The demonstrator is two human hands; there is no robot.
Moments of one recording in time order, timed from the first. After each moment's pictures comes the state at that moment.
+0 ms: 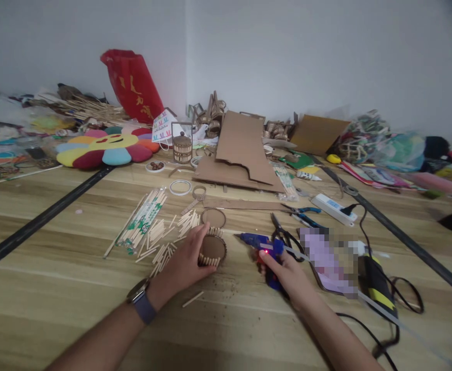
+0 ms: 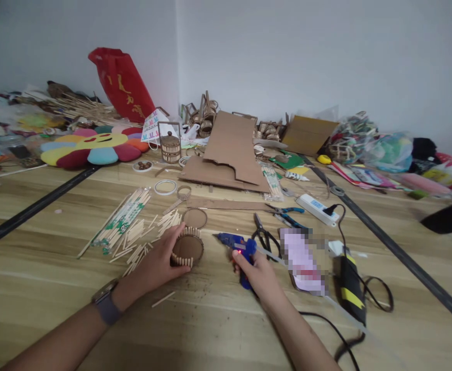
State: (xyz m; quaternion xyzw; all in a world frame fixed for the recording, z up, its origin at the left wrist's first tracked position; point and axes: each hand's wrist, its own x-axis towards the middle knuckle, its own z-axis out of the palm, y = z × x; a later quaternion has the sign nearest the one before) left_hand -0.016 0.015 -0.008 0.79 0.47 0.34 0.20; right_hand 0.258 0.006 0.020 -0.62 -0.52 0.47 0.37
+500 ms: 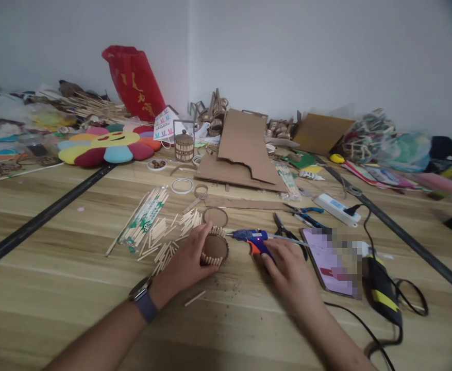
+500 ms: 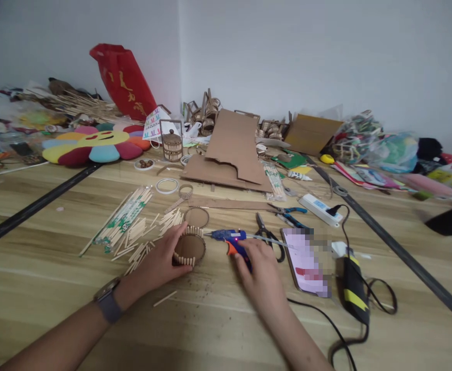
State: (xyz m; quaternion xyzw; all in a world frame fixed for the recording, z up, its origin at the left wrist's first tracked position) left_hand -0.016 0.016 -0.010 0.79 0.46 0.34 0.21; right_hand 0.259 0.002 0.030 -0.54 -0.75 0.08 0.36
